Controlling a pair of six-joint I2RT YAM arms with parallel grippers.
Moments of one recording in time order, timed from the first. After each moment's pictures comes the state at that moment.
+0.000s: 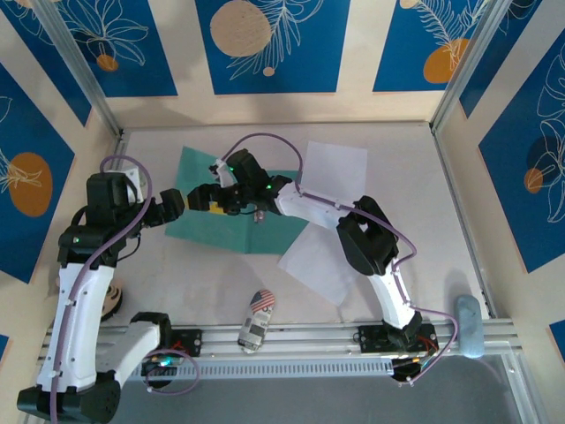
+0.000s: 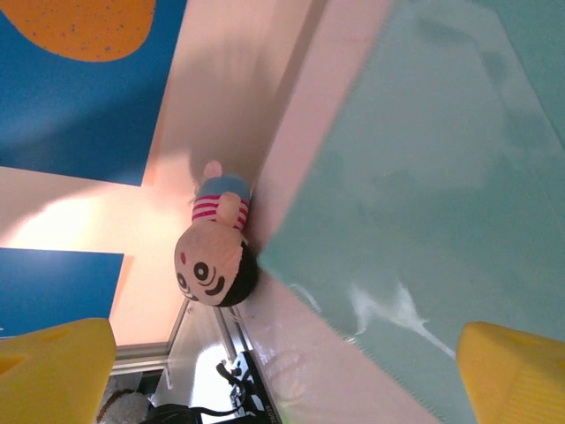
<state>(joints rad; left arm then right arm) -0.06 0.89 1.19 -1.01 0.07 -0.31 0.86 2.13 1.73 -0.15 -0.63 0.80</state>
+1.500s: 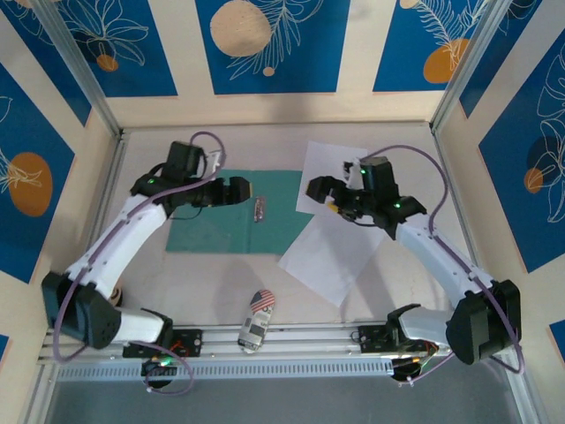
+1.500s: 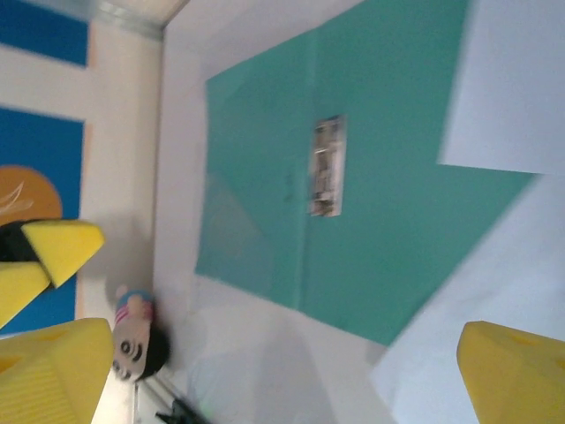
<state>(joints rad) -0.40 1.40 1.28 -0.74 0.40 -0.42 0.31 1.20 0.93 -0.41 -0.49 0.78</state>
